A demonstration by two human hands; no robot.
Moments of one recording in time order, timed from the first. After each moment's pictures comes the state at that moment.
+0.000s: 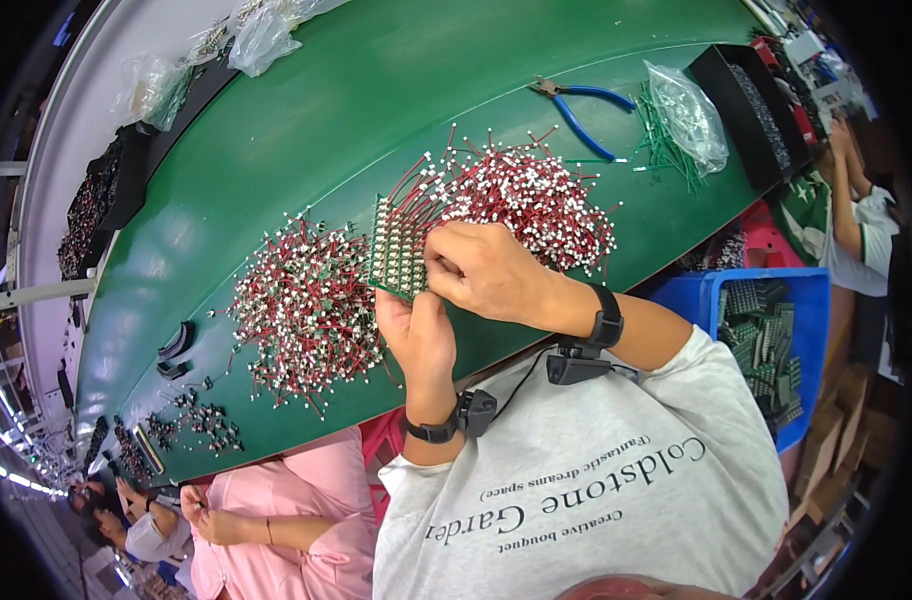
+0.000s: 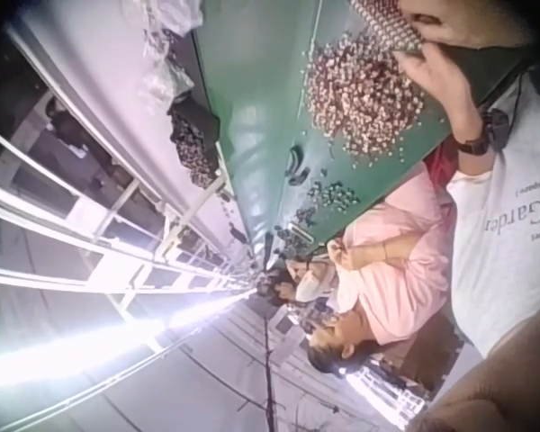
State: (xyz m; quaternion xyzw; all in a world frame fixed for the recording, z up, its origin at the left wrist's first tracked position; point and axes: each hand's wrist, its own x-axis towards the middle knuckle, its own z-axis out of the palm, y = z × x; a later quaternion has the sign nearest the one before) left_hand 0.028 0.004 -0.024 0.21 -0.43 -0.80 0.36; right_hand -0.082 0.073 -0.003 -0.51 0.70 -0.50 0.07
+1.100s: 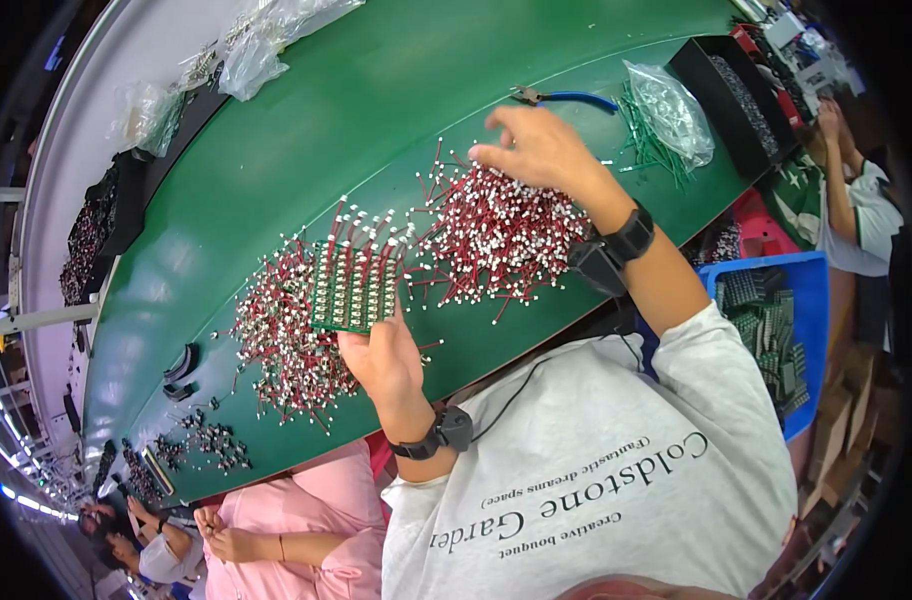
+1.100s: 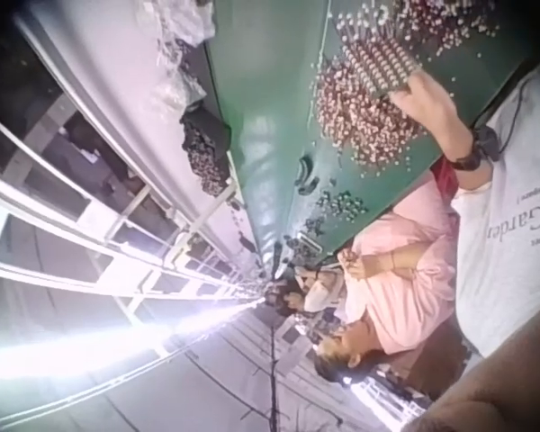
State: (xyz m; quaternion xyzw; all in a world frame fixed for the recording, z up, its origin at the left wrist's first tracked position) left_hand 0.047 -0.027 -0.022 0.17 -0.39 -0.82 0.38; right_hand -0.217 0.097 -0.006 -0.37 0.88 -0.28 0.04
